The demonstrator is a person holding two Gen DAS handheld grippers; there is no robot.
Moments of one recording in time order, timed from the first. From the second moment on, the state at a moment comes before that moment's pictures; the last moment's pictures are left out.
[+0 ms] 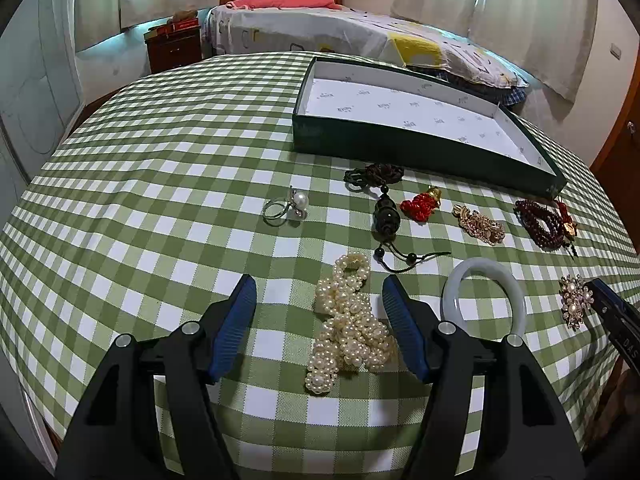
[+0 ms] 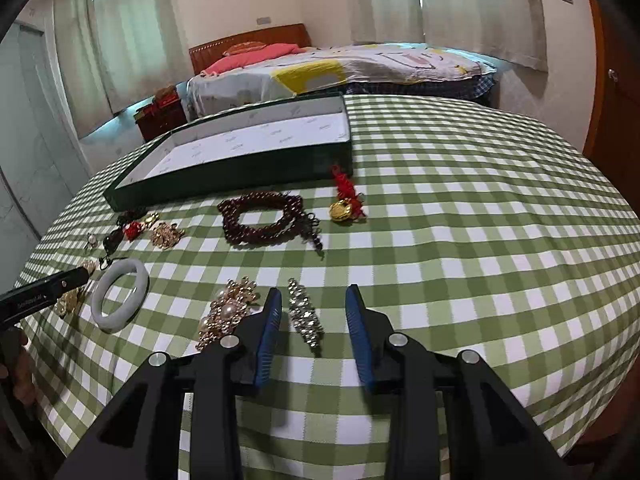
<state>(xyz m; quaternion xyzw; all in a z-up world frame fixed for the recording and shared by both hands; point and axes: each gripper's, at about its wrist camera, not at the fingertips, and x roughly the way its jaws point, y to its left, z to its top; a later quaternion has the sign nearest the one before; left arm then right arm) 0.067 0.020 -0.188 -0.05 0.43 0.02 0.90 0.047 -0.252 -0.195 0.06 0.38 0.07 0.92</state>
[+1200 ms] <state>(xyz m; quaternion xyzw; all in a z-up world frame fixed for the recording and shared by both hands) 0.056 0.013 -0.166 -0.04 0.39 -0.01 0.92 0.045 -0.249 -0.184 0.05 0.36 0.07 0.93</state>
